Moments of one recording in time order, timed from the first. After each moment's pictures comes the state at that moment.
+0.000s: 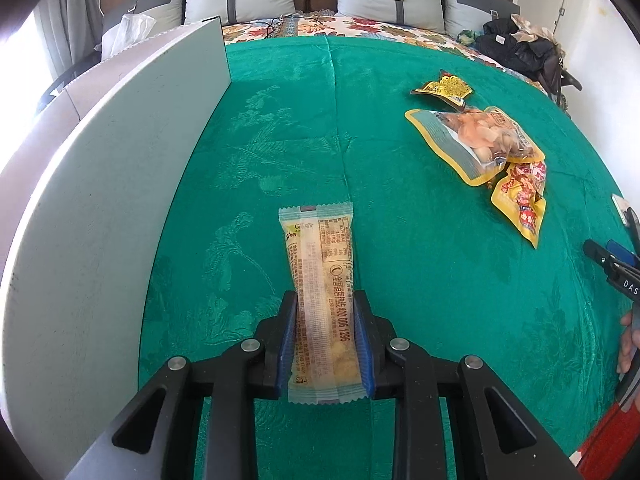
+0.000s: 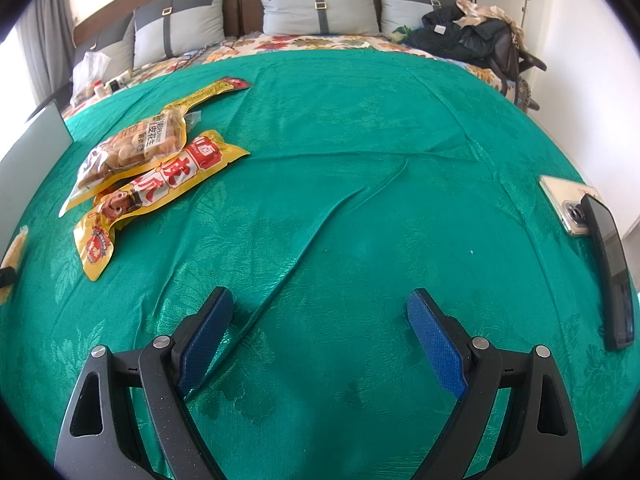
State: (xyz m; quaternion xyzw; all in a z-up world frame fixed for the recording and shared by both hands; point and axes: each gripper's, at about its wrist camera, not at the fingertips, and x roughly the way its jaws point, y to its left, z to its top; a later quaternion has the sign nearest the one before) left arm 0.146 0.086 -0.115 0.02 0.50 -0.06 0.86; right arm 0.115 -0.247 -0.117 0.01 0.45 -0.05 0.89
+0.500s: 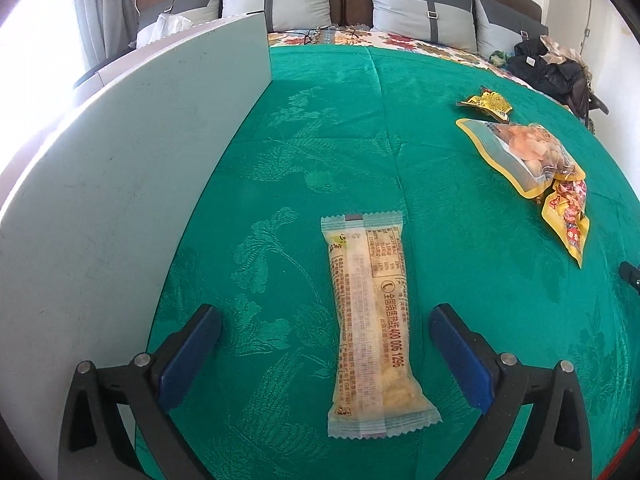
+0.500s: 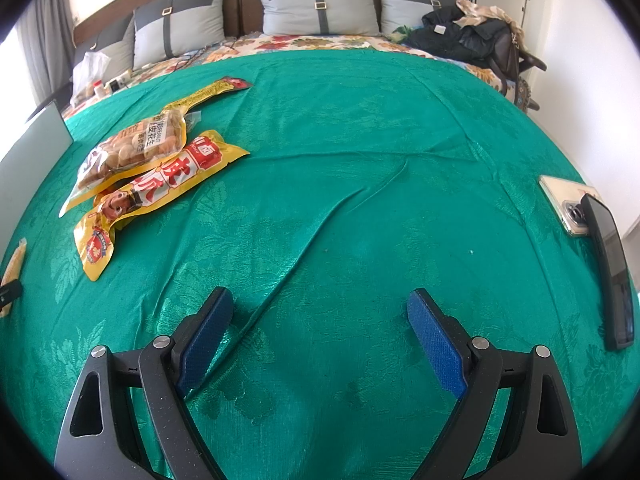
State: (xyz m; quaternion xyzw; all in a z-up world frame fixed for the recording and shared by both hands) left arm 0.151 0.103 -0.137 0.00 0.47 -0.01 0.88; right arm 0.115 -0.247 -0.117 0.01 0.45 -0.05 0.89
